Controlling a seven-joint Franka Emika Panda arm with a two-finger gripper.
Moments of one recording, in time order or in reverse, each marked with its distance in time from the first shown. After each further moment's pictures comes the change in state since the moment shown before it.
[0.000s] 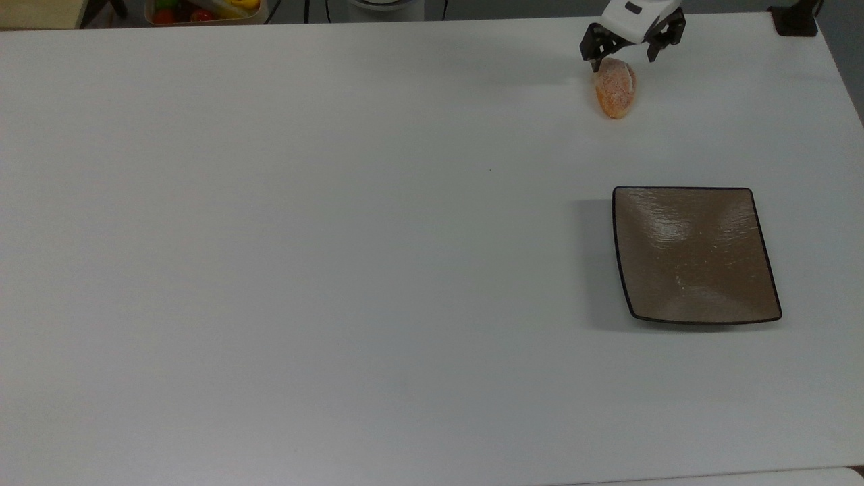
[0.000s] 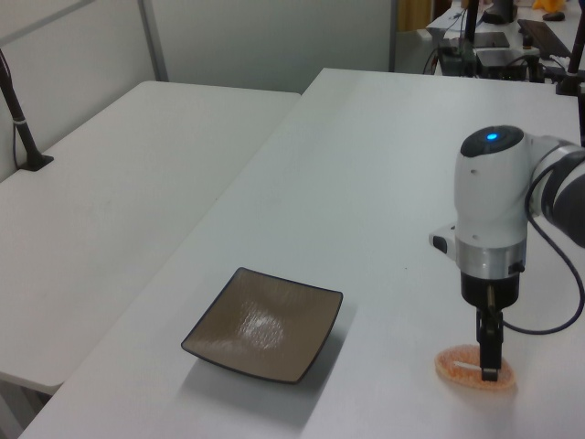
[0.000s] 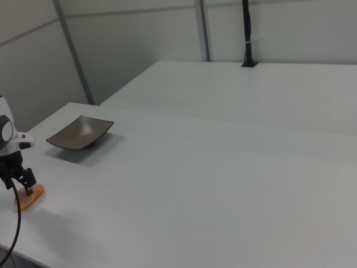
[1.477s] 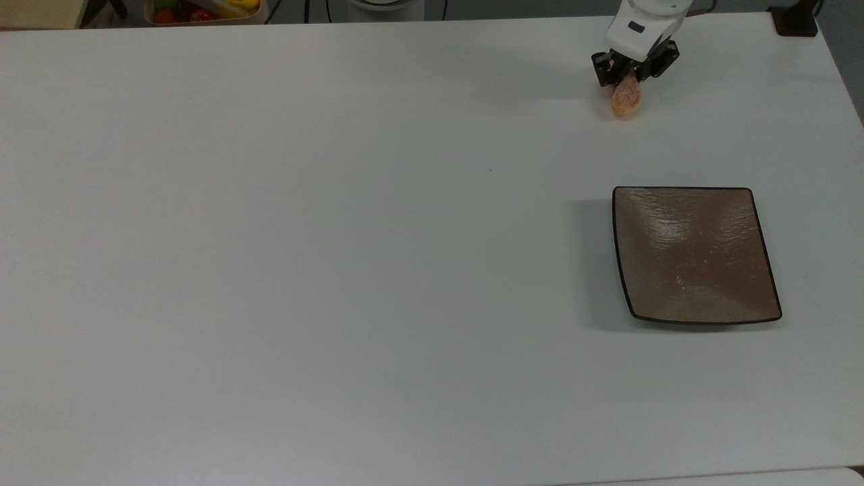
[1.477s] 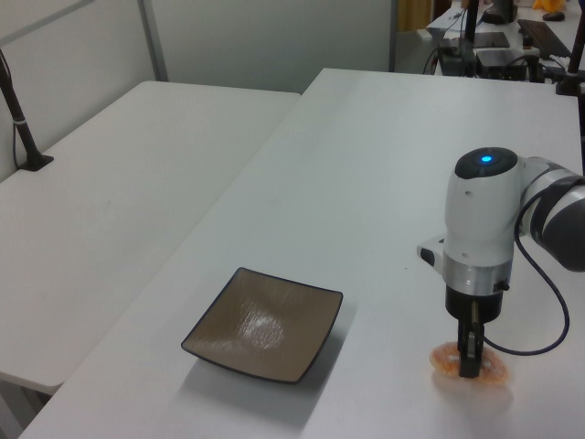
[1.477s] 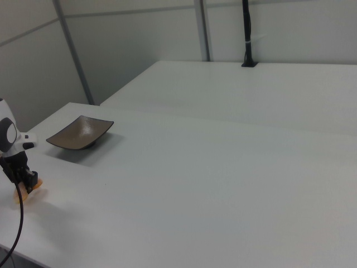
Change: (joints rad) arm 0.000 0.063 0.000 0.027 -0.090 0.085 0.047
